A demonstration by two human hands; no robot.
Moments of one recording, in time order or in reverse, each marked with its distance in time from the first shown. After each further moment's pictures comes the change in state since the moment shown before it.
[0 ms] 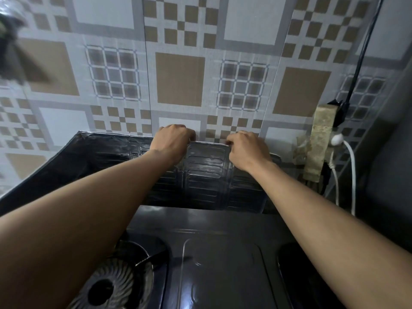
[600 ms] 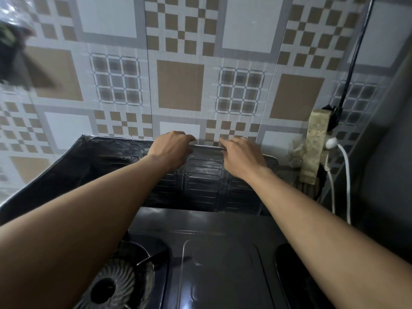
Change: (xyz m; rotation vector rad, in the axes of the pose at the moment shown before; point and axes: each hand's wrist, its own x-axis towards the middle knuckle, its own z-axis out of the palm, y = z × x) left_hand -0.010 0.003 -0.009 -0.050 -0.077 0.009; right_hand -0.007 -0.006 0.004 -0.063 -0.015 -0.085
